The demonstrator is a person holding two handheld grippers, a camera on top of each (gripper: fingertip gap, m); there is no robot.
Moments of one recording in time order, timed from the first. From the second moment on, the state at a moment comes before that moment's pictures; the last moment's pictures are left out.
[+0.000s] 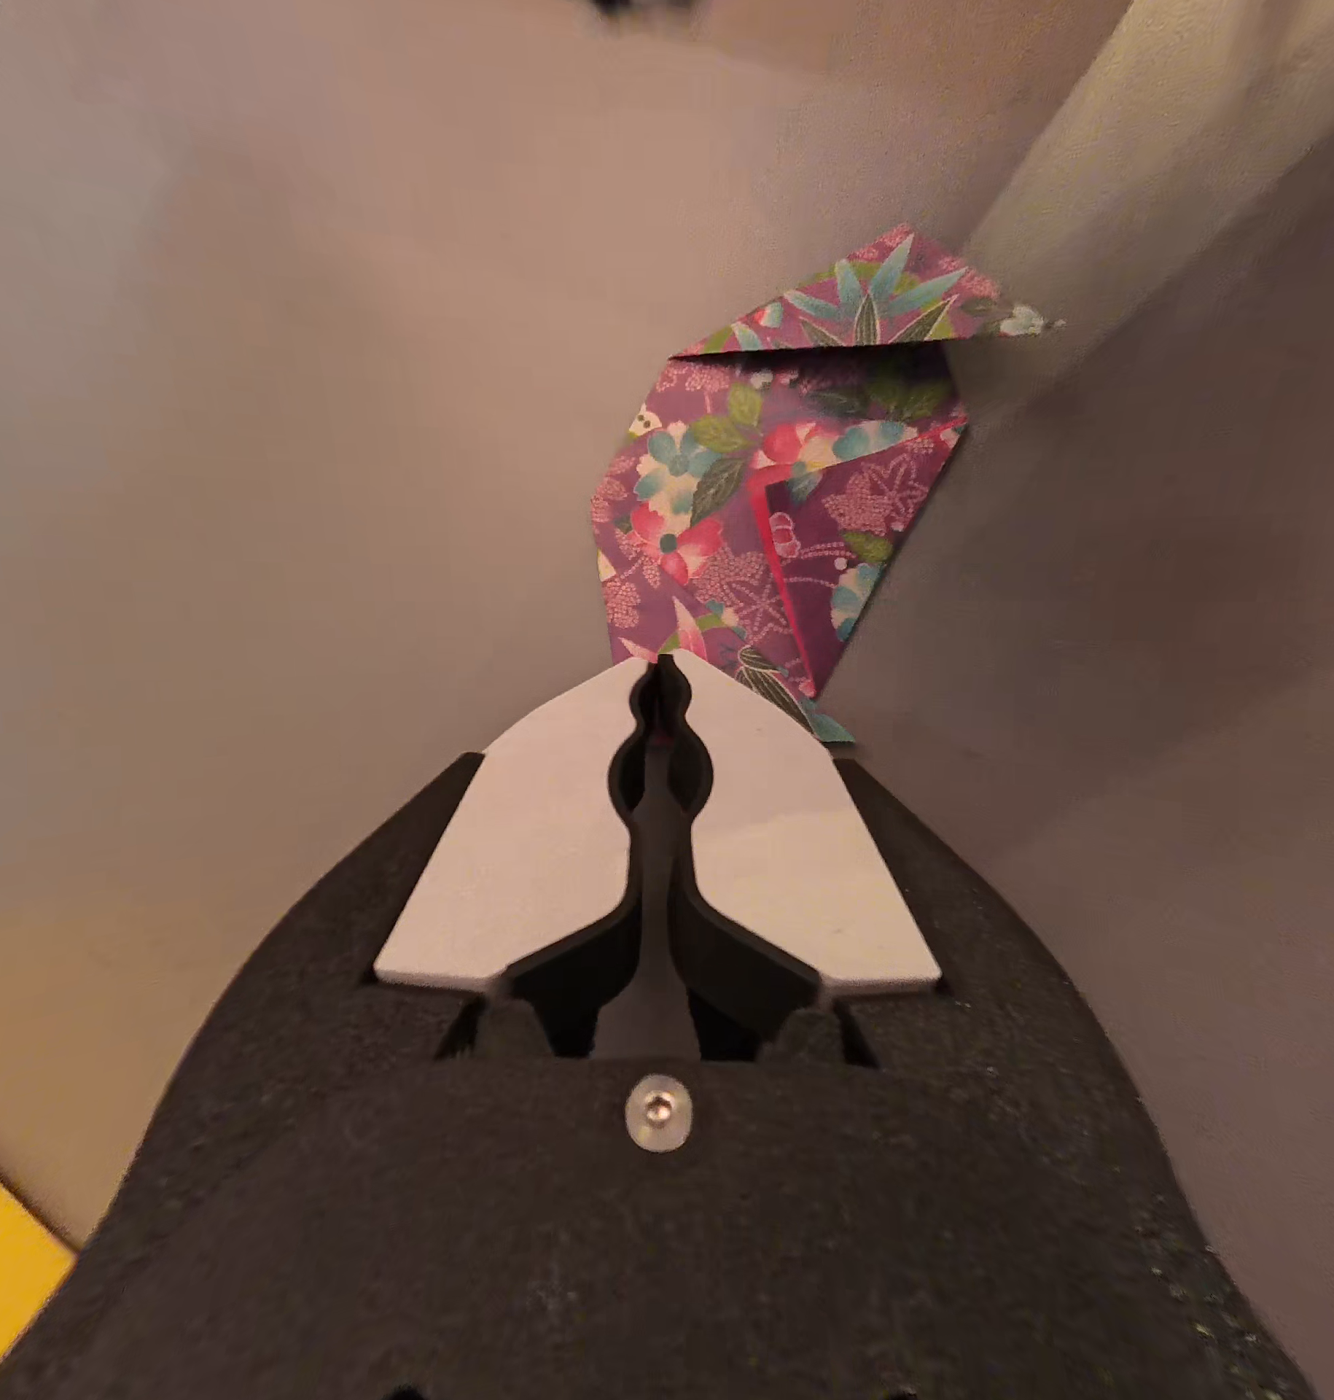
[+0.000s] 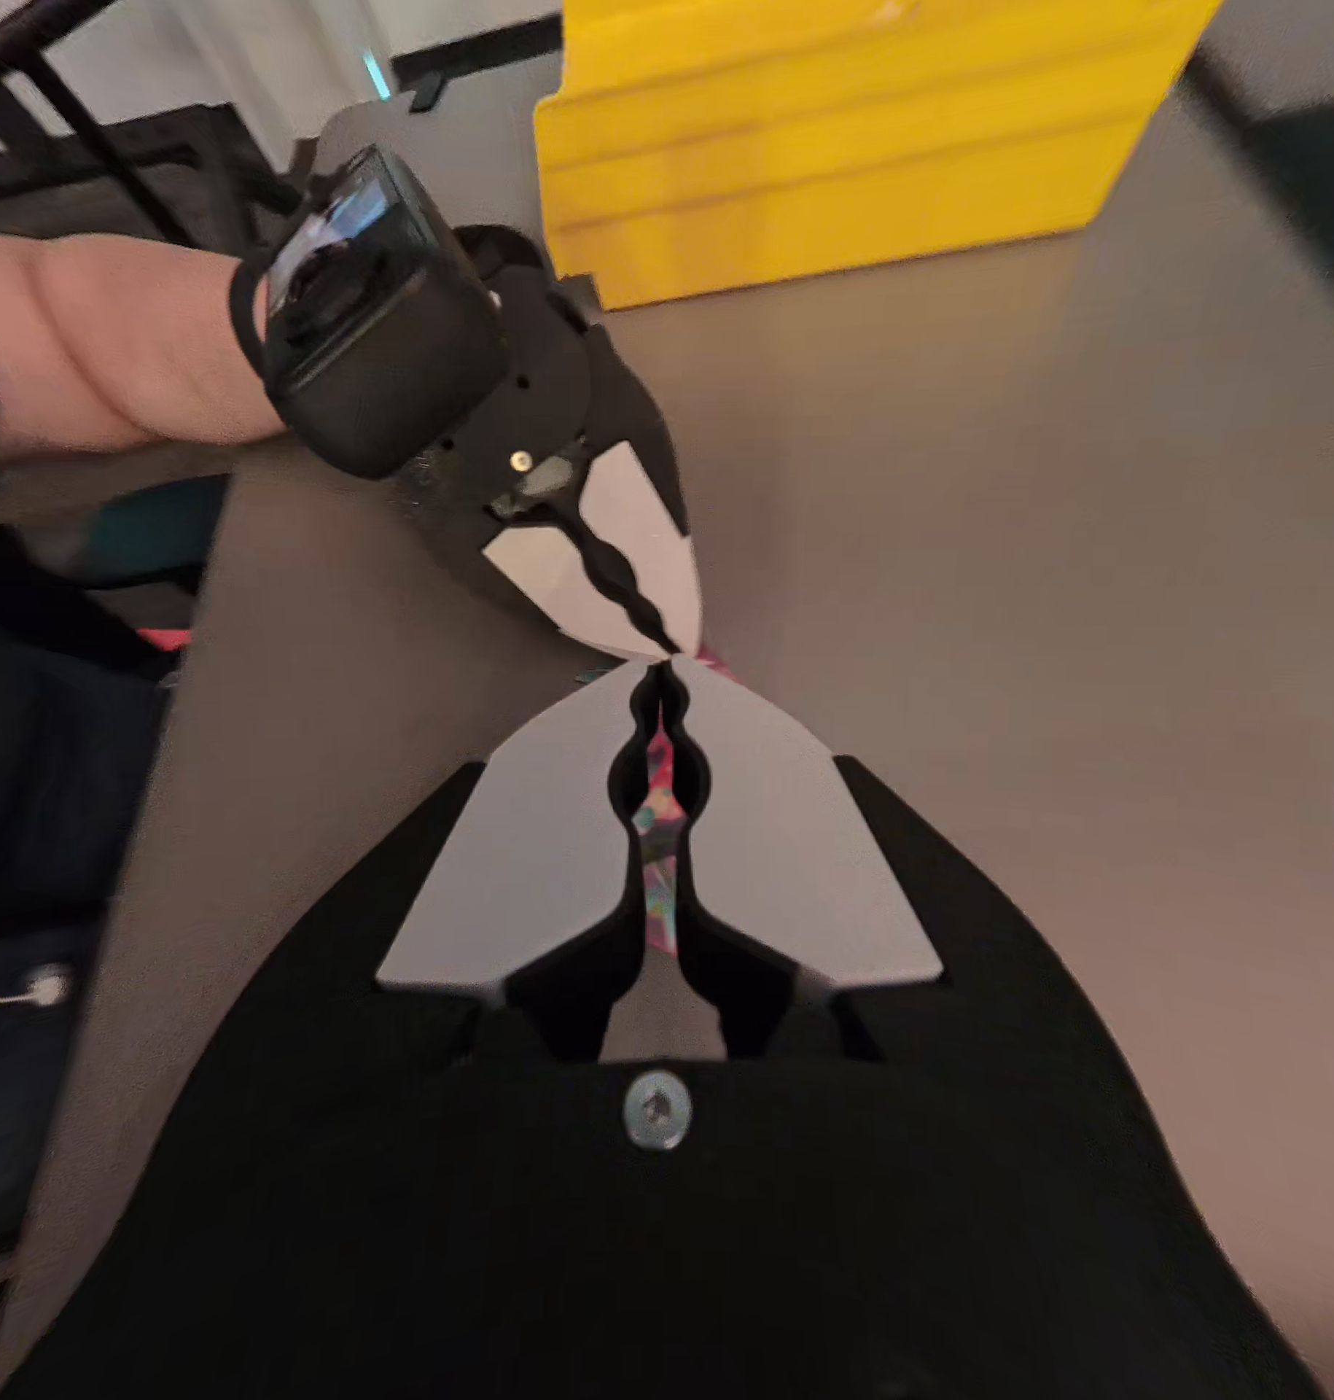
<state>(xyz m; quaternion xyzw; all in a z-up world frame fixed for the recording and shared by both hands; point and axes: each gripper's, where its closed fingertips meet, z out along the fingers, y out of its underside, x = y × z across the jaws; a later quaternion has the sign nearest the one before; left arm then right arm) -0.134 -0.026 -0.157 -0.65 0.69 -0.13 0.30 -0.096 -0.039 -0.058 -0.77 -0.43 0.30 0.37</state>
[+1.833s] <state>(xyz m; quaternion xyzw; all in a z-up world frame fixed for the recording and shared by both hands) -0.139 -0.038 -0.158 -0.67 0.64 -0.14 0.35 -0.096 -0.034 -0.158 -0.82 -0.44 0.19 0.30</state>
